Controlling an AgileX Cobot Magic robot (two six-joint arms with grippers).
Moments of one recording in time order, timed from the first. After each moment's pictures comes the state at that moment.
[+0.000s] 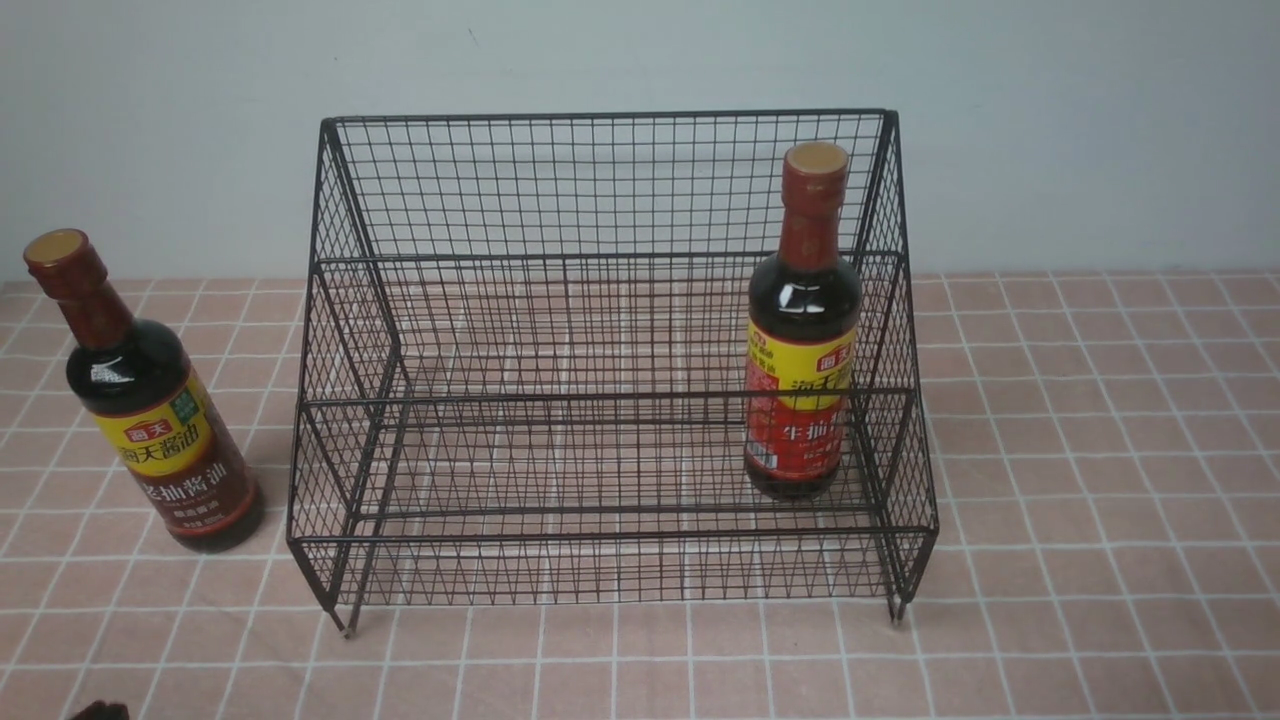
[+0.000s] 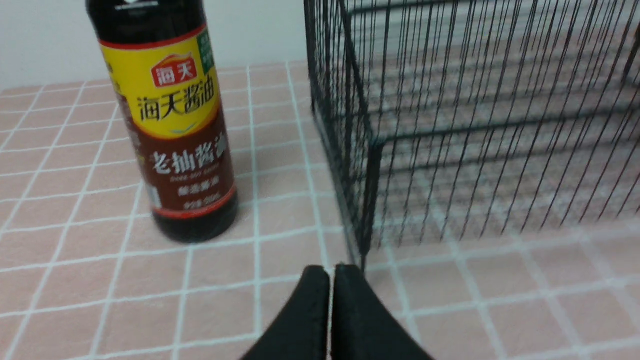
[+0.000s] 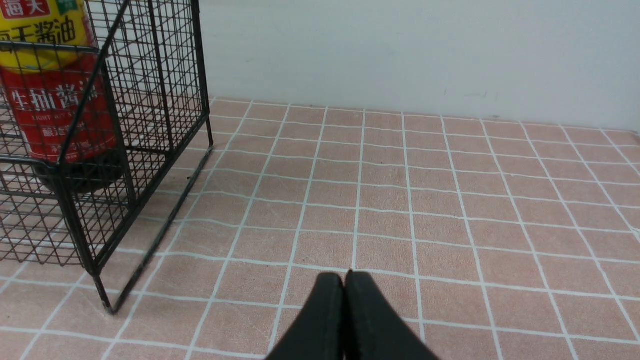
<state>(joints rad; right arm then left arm) 0.06 -0.01 0.02 0.02 0.37 -0.03 -0.12 -0.01 0.03 -0.20 0.27 0.10</state>
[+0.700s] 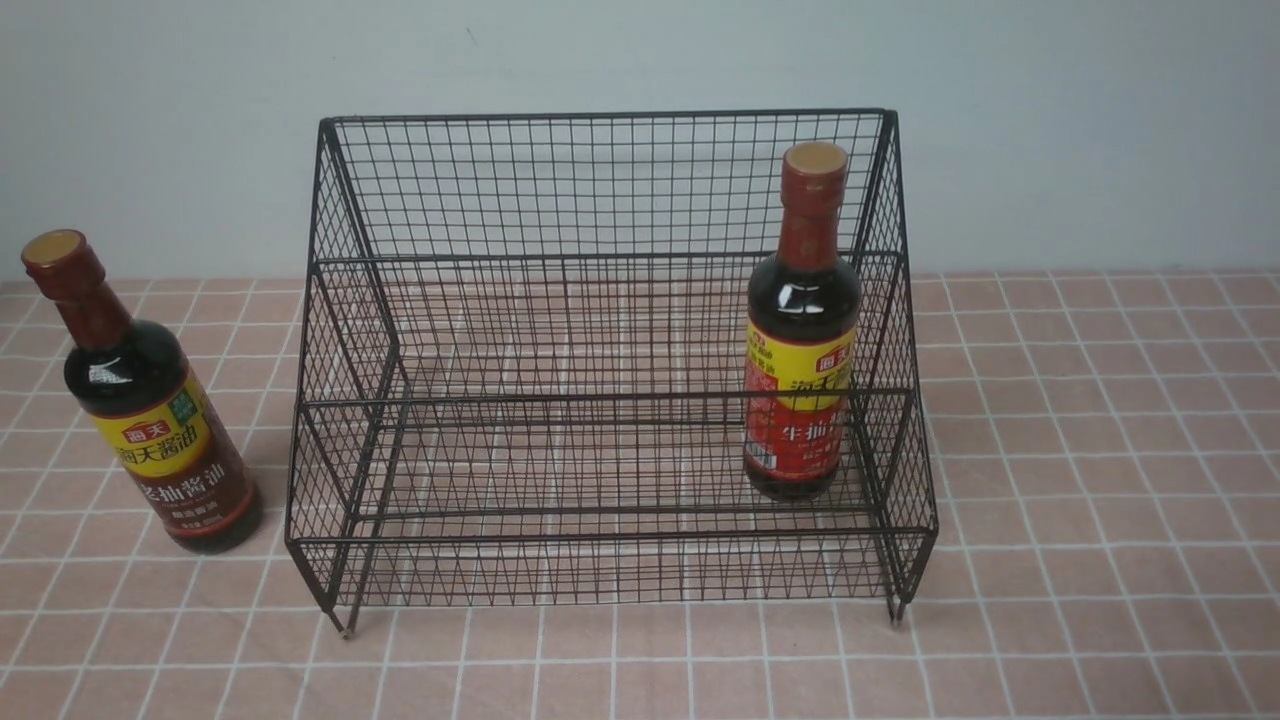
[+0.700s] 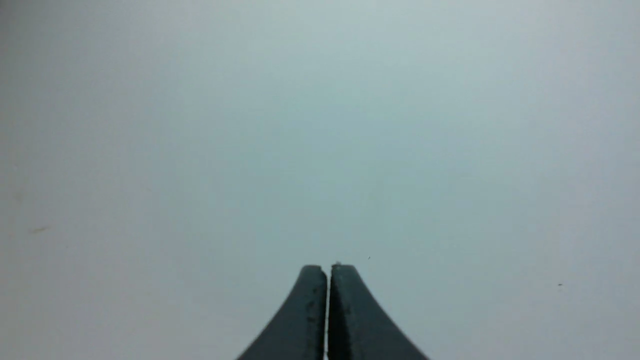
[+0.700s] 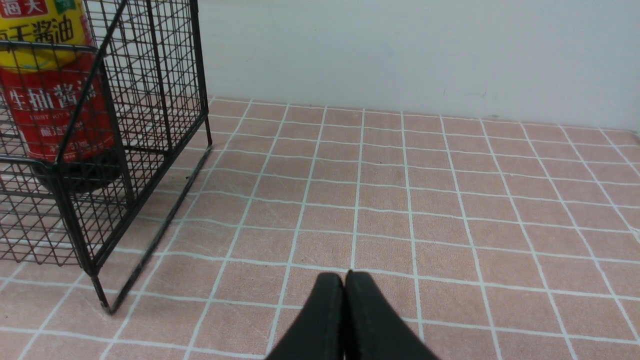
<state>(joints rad) 0.06 -0.01 0.02 0.02 0.37 -0.03 -0.12 -0.01 -0.02 -0.34 -0.49 0.10</state>
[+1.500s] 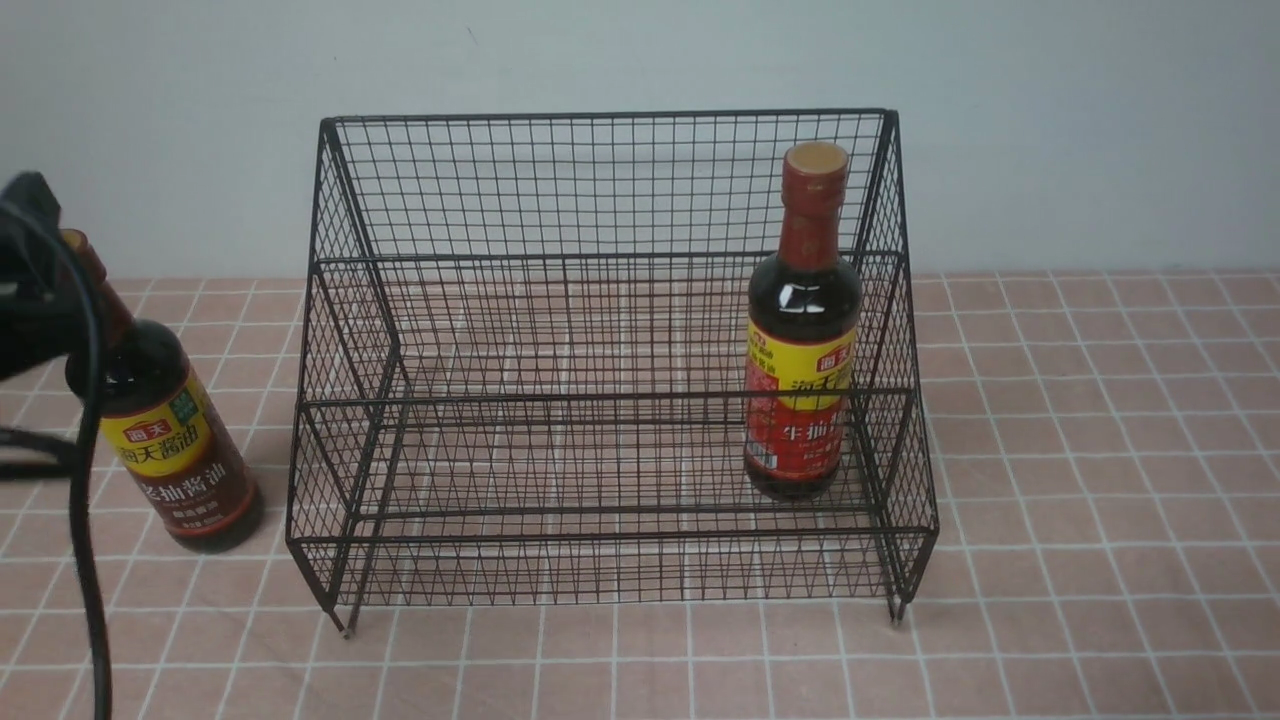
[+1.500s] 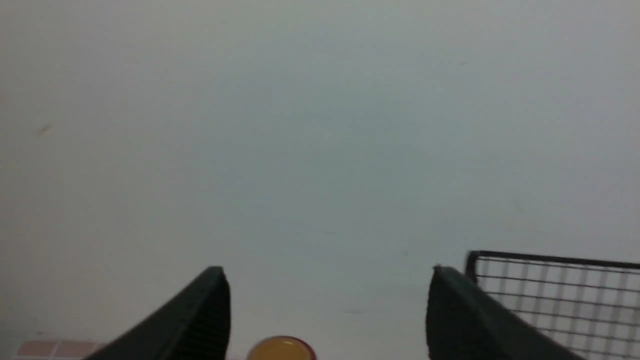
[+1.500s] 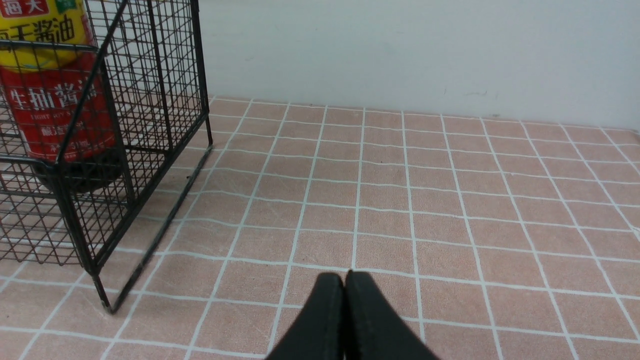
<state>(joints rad) 0.06 -0.01 0.02 0.02 0.37 -0.03 -0.12 0.94 -0.47 -0.59 -0.56 0.47</state>
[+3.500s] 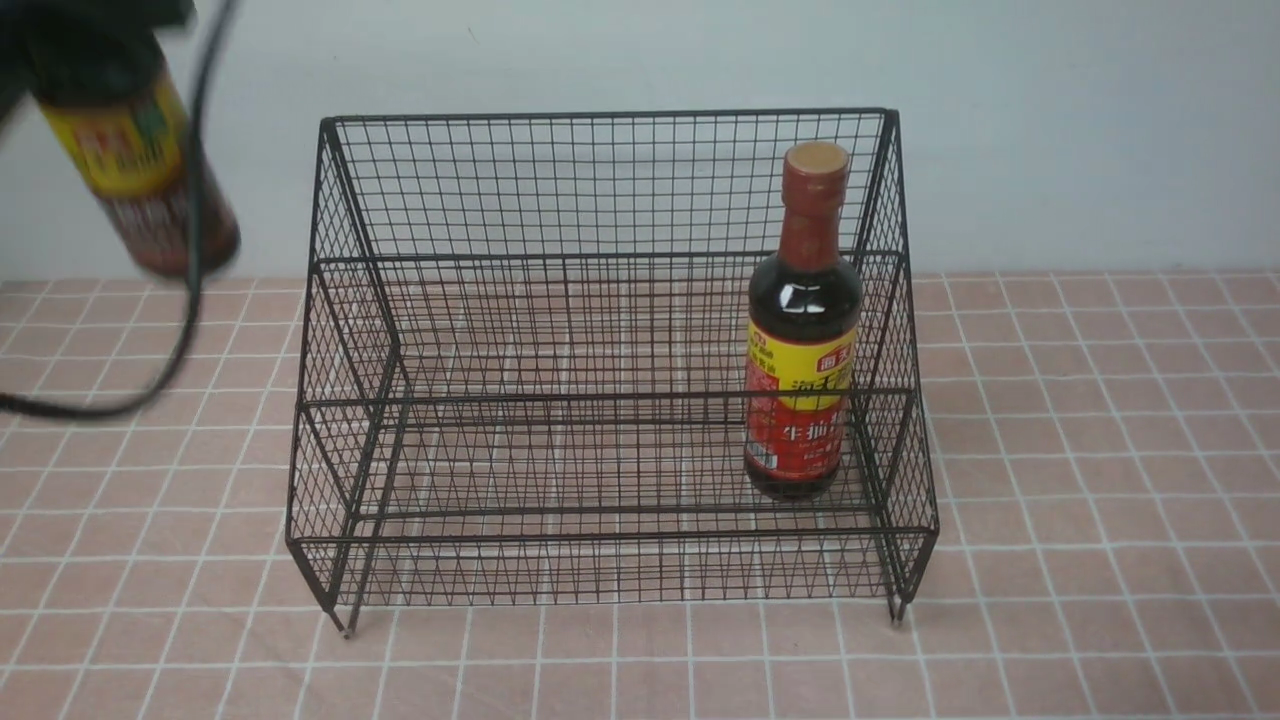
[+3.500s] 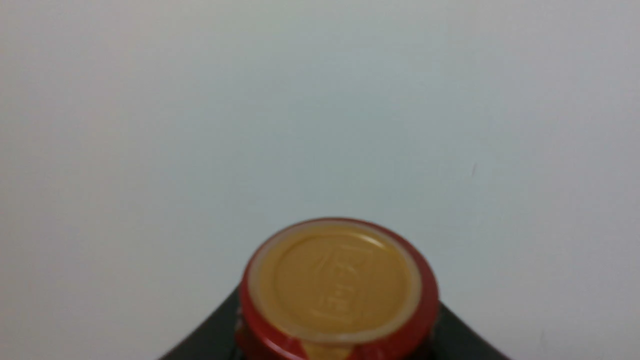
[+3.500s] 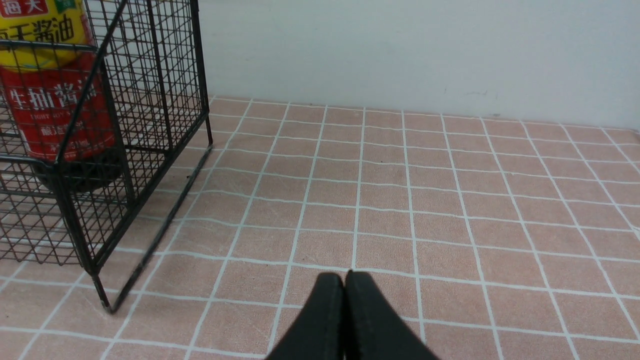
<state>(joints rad) 0.06 -0.01 0.02 0.02 0.37 -0.03 -0.12 1.28 -1.09 -0.80 -0.37 0.83</state>
